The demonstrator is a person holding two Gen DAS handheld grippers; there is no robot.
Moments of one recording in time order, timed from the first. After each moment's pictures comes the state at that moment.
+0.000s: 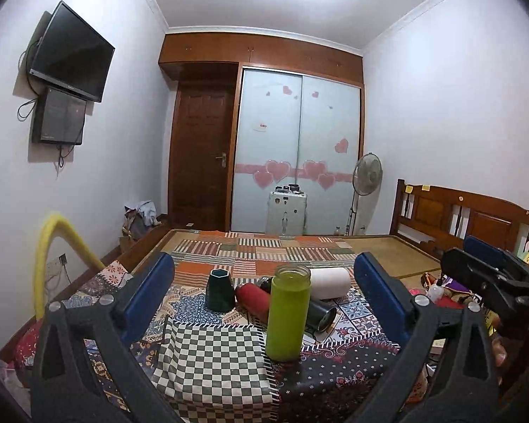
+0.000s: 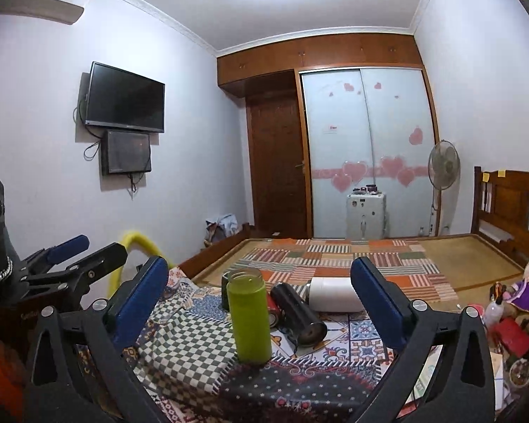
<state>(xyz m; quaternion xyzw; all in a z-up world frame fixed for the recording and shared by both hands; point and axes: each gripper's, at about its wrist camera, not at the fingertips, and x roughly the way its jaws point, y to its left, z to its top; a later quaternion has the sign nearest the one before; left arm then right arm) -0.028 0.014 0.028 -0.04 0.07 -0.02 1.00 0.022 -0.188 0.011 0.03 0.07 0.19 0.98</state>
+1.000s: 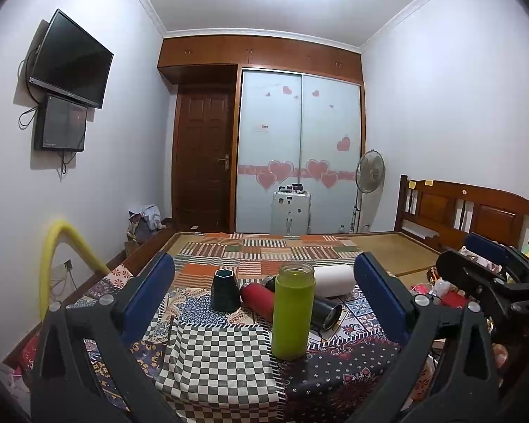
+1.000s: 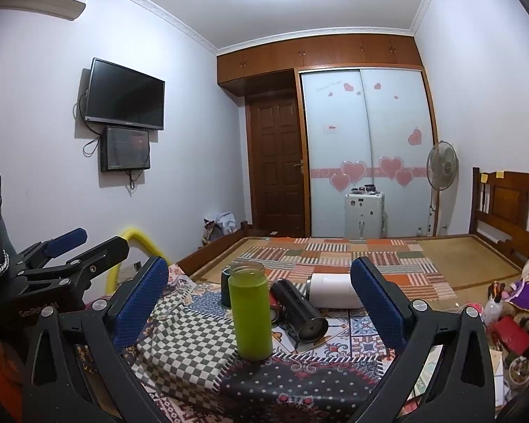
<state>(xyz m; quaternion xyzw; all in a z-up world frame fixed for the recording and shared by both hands) -0.032 0.009 0.022 -0.02 0.06 -0.01 1.00 0.010 -0.184 0.006 0.02 0.06 0.18 0.98</state>
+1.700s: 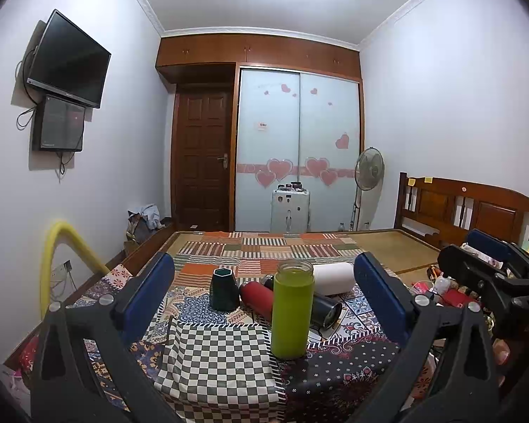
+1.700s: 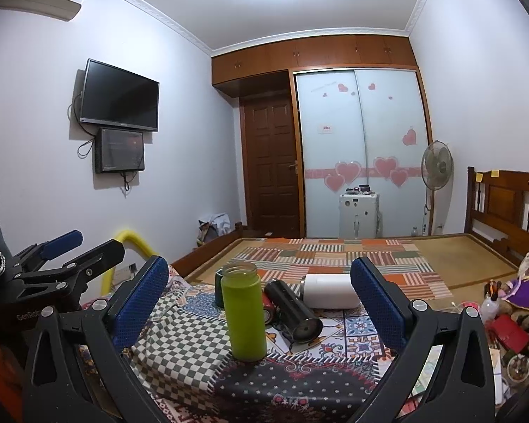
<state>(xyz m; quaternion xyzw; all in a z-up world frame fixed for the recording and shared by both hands) -0.030 0.010 0.019 -0.02 0.07 -0.02 1.00 0.012 -0.185 0.008 0.02 0.06 0.17 0.98</state>
